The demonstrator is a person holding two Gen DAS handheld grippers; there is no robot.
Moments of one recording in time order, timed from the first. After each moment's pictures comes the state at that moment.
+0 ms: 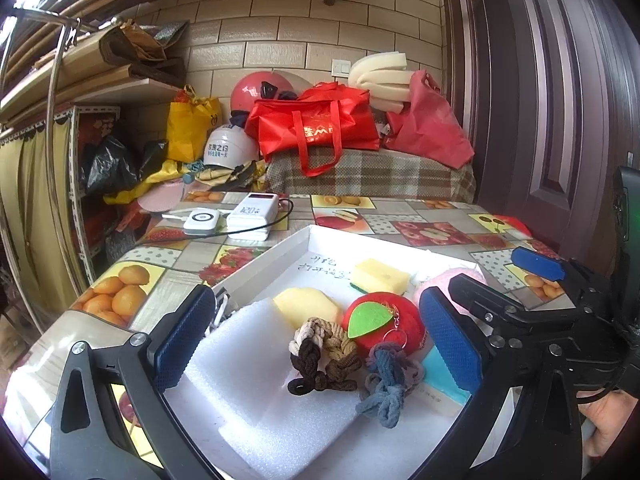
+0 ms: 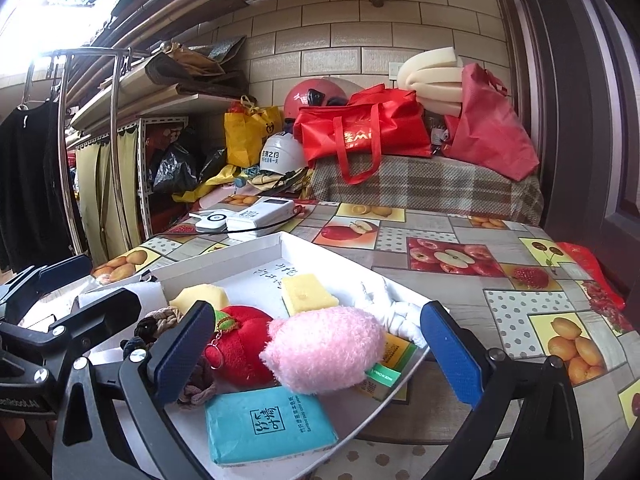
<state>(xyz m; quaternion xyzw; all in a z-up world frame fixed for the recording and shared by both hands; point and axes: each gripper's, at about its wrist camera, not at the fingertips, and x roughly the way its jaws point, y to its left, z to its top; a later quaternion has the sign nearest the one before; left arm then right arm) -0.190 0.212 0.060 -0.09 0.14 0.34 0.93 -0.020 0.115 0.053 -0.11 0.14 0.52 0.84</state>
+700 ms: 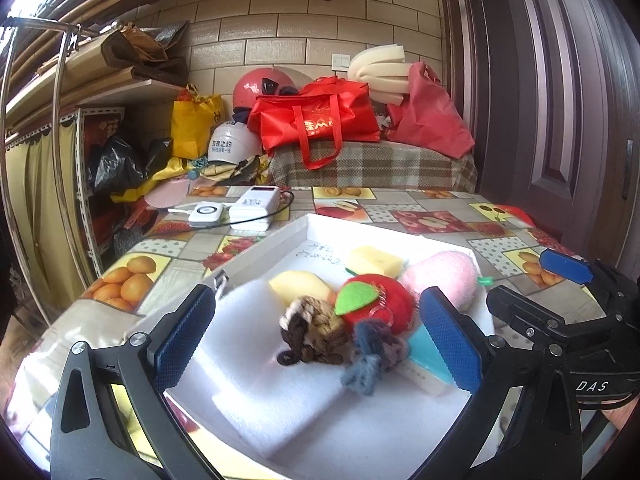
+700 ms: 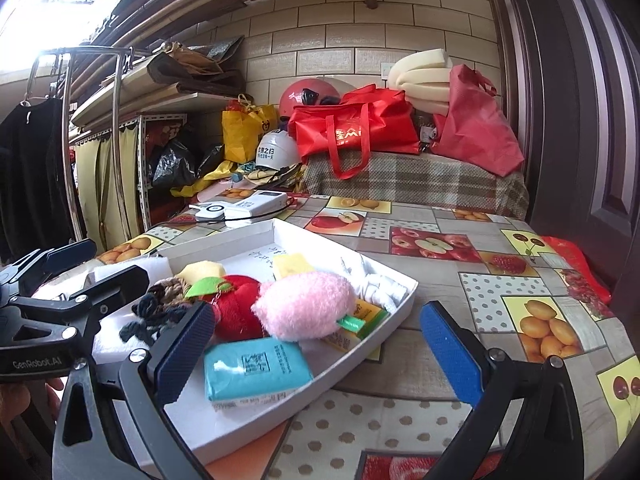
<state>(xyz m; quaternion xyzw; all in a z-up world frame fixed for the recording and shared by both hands) -0.194 0.189 0.053 -0.09 0.16 0.34 0.92 -0.027 0.076 0.050 -0.12 0.14 0.51 0.84</state>
